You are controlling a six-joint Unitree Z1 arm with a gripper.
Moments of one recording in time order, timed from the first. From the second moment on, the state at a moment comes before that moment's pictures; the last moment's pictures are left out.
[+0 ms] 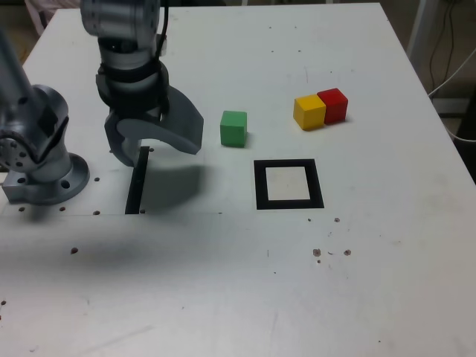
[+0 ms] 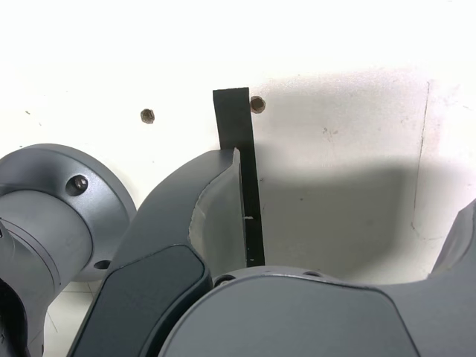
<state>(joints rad) -0.14 1.49 -0.74 0.93 0.18 -0.10</state>
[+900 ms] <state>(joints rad) -0.13 1.43 -0.74 0.93 0.24 -0.10</state>
